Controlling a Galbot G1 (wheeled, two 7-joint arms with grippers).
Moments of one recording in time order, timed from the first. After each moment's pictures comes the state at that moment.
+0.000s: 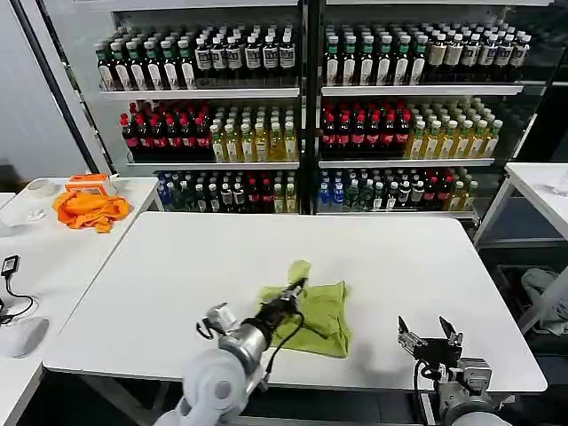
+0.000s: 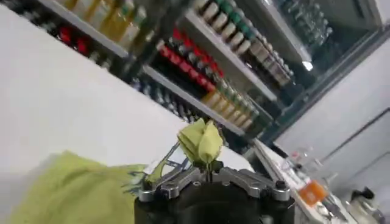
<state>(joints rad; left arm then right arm) 1.06 -1.34 -0.04 -1.96 -1.04 0.41 -0.35 -1.55 1.18 0.57 2.19 0.43 -0.47 0.27</state>
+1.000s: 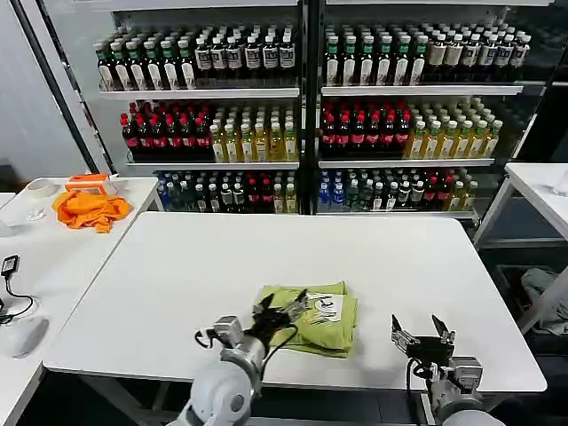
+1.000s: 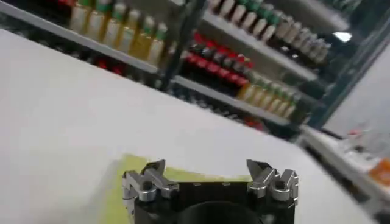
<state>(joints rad) 1.14 -1.31 -0.09 -1.92 -0.74 0.41 -0.34 -1.53 1.20 0.54 2.18 0.41 -0.46 0.27</state>
